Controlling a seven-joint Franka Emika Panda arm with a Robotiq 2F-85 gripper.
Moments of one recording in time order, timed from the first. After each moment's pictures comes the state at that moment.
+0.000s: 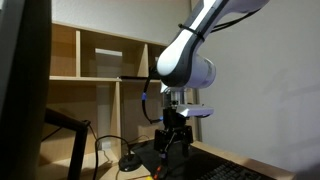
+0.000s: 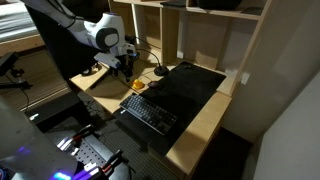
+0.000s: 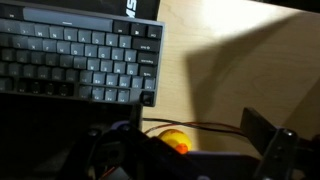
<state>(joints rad) 0.13 0.06 0.08 -2.38 0.09 2.42 0.04</state>
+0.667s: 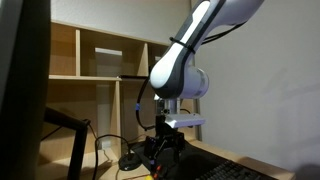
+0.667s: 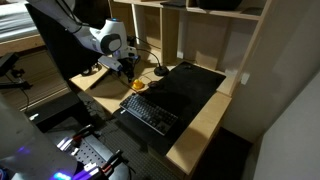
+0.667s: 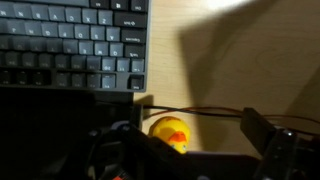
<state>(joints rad) 0.13 0.17 0.10 -2.33 0.09 2.54 0.11</state>
